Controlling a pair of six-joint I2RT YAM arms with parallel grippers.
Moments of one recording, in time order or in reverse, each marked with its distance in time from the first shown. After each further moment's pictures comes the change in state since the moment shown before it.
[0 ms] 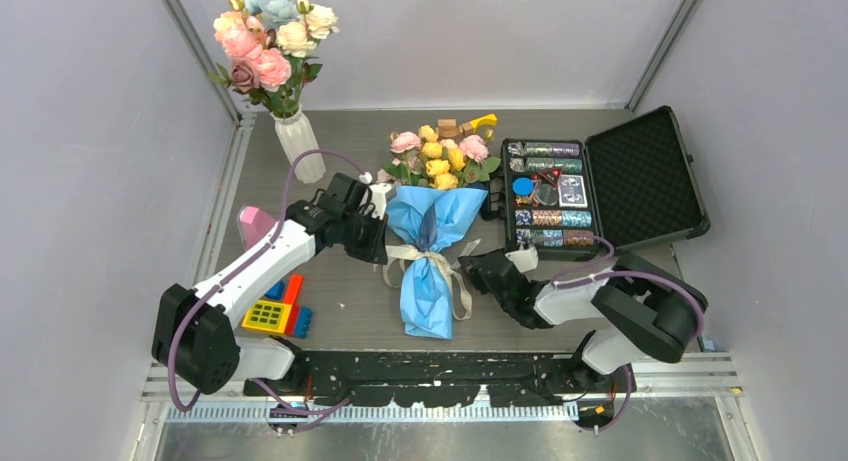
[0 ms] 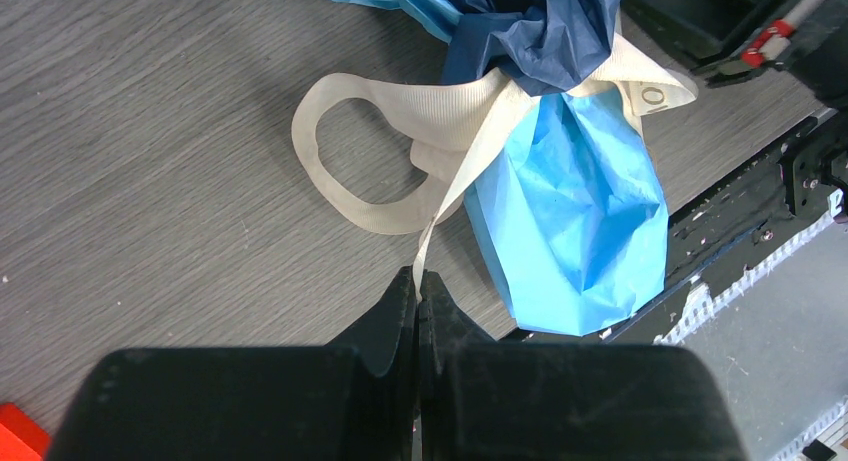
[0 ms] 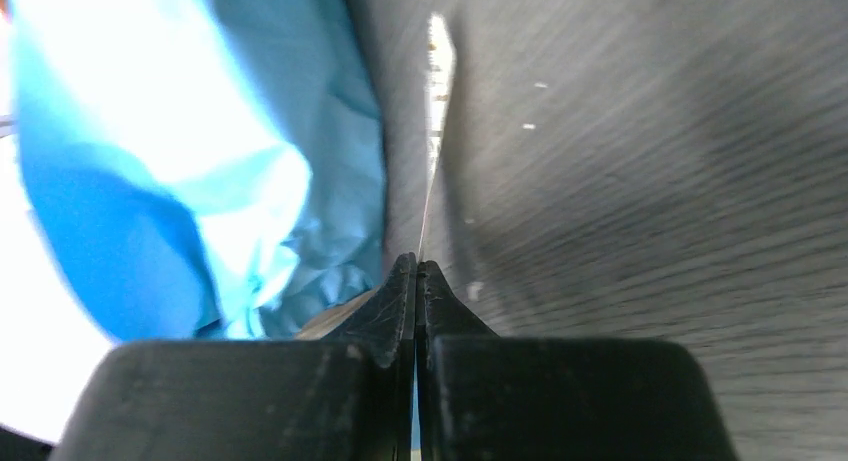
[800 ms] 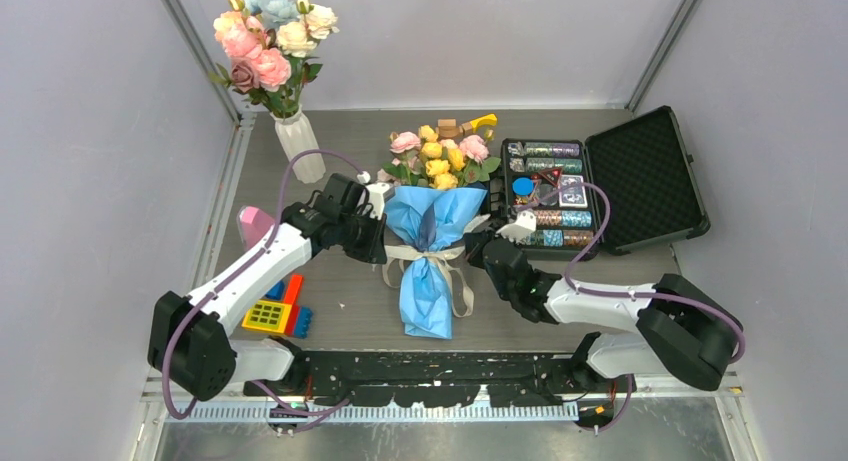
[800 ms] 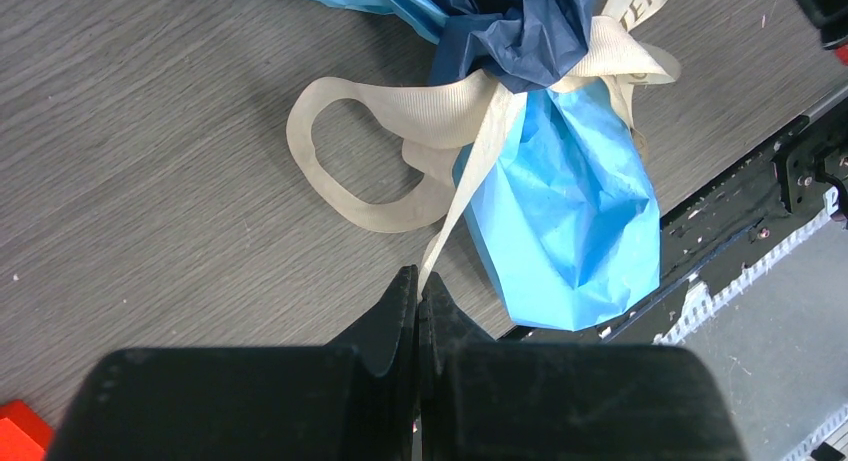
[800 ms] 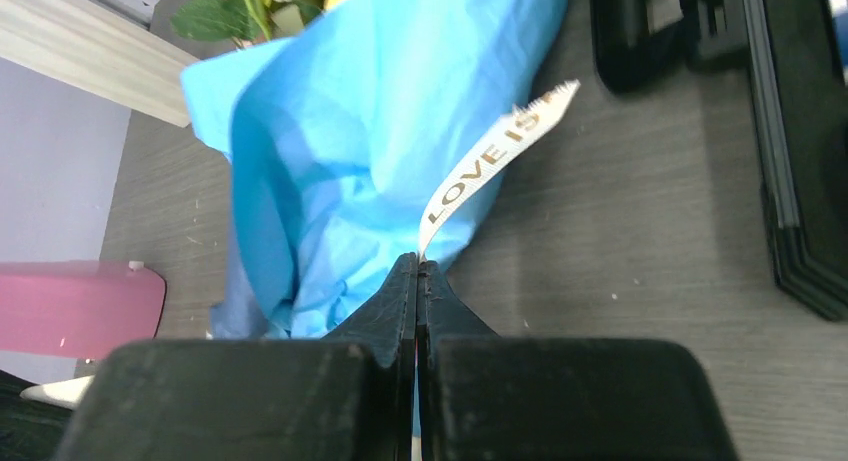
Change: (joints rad) left arm 0.000 -0.034 -0.007 0.001 0.000 0.006; right arm 0.013 -0.237 0.079 -0.074 0.137 -0.743
